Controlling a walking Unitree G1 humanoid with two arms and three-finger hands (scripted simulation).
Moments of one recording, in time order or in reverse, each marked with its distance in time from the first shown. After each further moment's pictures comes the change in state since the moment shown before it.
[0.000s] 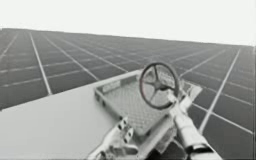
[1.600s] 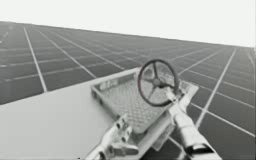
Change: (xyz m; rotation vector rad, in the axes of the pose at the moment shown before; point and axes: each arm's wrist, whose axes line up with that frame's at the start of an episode) left arm 0.000 0.000 0.000 0.001 -0.001 -0.001; right arm 0.000 0.000 0.001 0.001 -0.004 0.001
